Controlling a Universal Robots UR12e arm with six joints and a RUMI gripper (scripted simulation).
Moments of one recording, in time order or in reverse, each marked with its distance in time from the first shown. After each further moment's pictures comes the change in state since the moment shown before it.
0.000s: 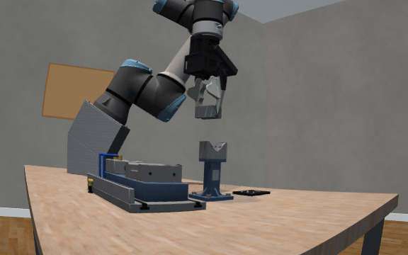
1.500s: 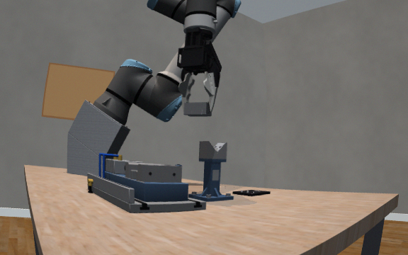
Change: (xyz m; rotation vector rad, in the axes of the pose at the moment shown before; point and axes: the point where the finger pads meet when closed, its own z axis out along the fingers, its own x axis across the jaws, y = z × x) arm 0.008 0.048 -0.001 -0.001 -0.001 -0.348
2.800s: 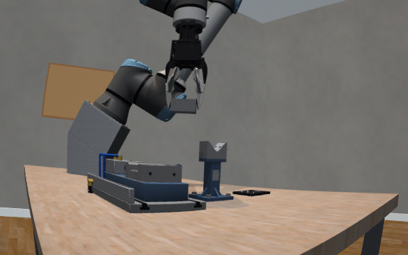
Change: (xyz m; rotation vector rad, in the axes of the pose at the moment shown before) arm -0.014 0.054 0.000 0.000 0.000 -0.371
